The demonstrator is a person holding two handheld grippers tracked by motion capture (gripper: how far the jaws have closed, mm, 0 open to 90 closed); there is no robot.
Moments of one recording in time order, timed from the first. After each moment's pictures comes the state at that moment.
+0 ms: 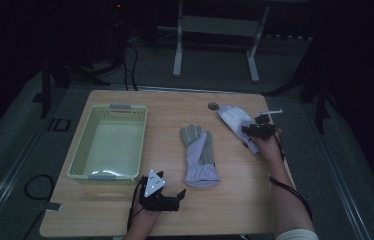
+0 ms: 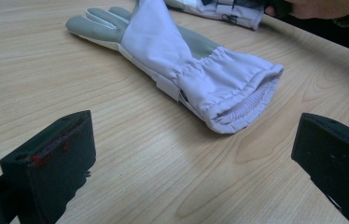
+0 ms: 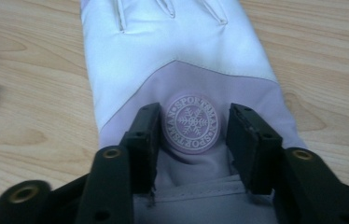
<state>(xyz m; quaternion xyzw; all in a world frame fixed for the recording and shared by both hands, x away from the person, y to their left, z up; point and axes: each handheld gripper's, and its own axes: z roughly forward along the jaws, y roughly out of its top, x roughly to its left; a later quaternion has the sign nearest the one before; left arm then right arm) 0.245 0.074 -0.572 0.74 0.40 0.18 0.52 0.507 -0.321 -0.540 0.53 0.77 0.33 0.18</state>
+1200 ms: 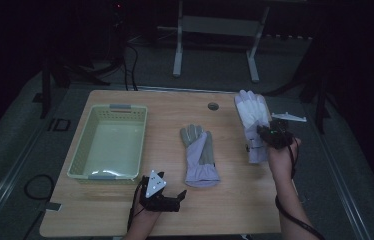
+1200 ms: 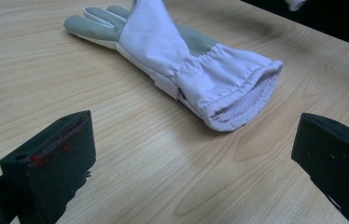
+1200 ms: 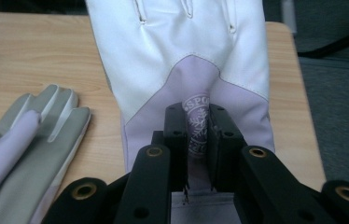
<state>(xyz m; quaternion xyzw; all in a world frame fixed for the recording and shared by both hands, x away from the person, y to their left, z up) 0.244 0.072 -0.571 0.74 0.39 0.18 0.51 0.391 -0.299 -0.439 0.57 0.69 0.35 0.27</state>
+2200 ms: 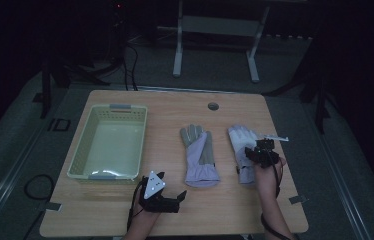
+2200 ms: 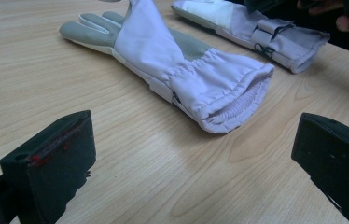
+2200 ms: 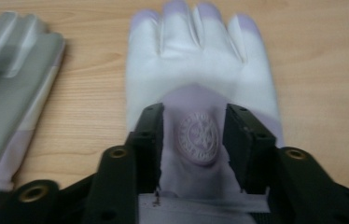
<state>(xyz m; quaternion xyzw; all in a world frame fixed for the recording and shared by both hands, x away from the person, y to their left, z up) 0.244 0.075 -0.571 0.74 0.39 0.17 0.52 0.377 -0.284 -0.510 0.62 0.69 0.30 0.22</state>
